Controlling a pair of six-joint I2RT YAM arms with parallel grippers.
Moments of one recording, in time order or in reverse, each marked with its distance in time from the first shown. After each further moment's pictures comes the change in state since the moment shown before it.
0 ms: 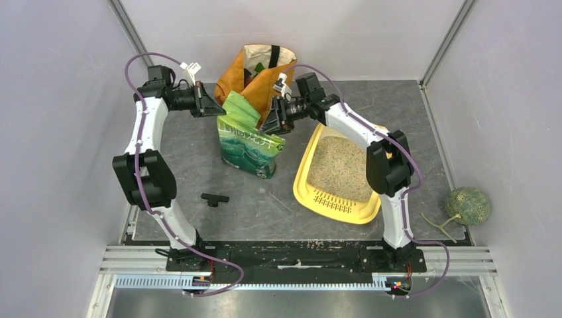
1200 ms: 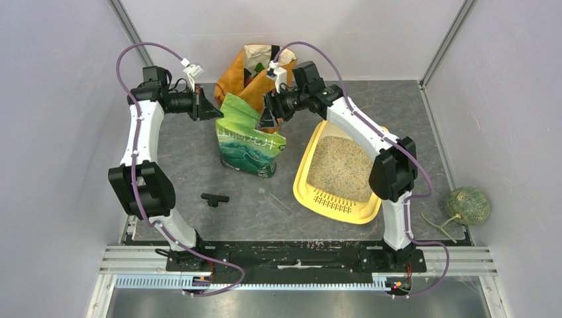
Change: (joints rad) left arm 0.001 -0.099 -0.019 -0.102 0.034 0.417; right arm 0.054 -0.063 0.143 -0.177 0.249 -0.522
